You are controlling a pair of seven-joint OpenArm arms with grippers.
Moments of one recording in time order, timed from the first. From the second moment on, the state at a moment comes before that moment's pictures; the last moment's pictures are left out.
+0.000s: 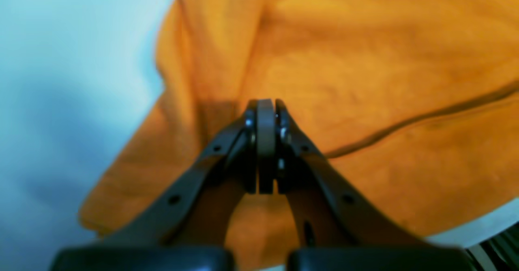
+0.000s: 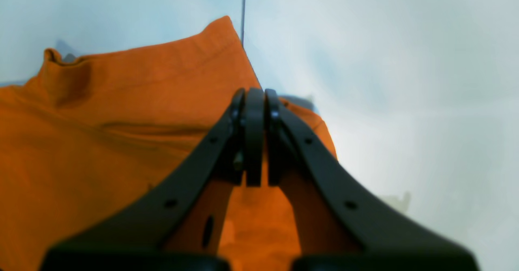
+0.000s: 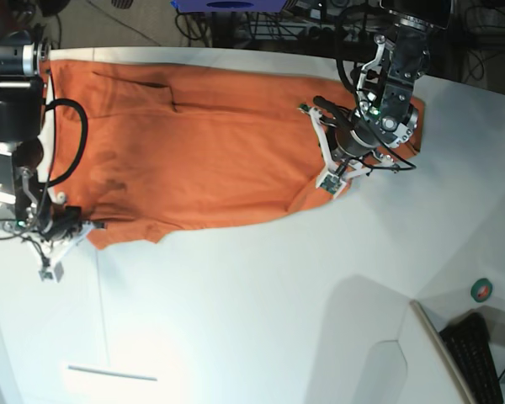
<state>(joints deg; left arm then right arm) 11.3 -13.6 9.0 91.3 2.1 -17.6 47.8 17.4 14.7 4.2 51.8 14.7 13.7 -40.4</state>
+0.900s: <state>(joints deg) 12.5 -13.0 5.9 88.3 2.7 -17.6 47.8 16.8 14.7 4.2 51.8 14.7 13.7 -40.4</state>
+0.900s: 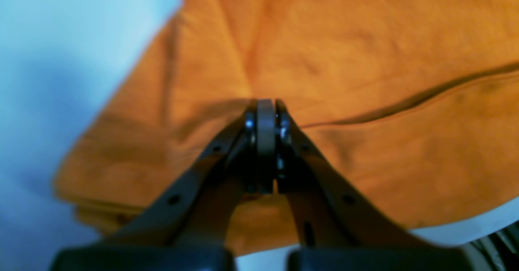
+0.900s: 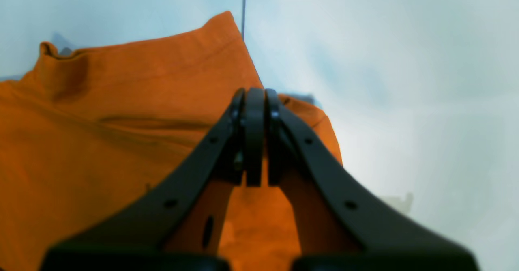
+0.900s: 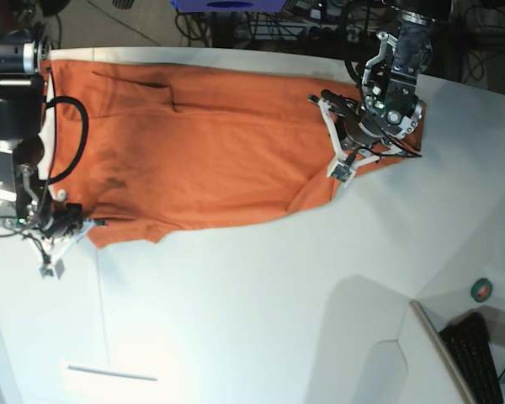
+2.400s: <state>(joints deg) 14.6 -14.5 0.3 94.7 -1.5 -19.4 47.6 16.5 14.6 4.2 51.8 14.5 13.7 -40.6</state>
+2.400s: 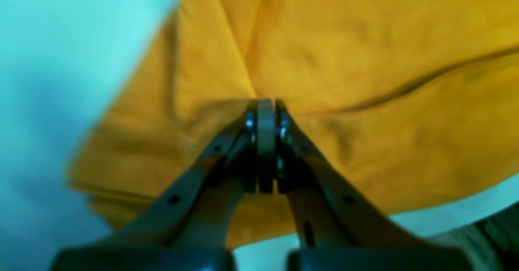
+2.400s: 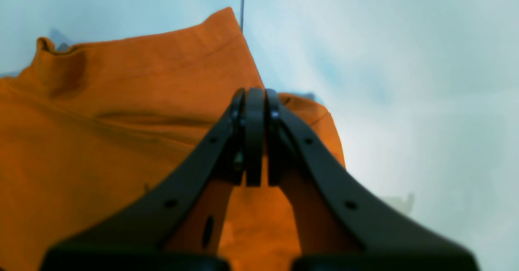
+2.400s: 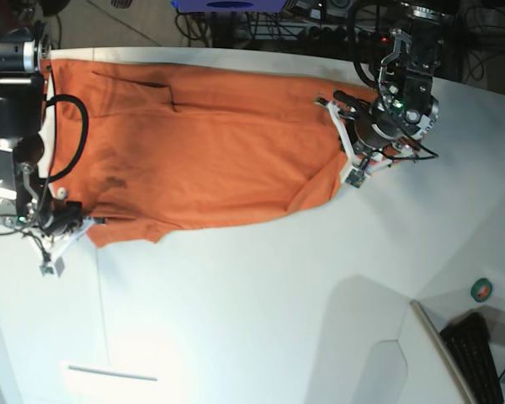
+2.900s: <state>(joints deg) 11.2 -16.3 -15.1 89.1 -11.5 -31.8 54.3 16.4 14.6 4.0 51.8 14.7 13.7 -40.5</state>
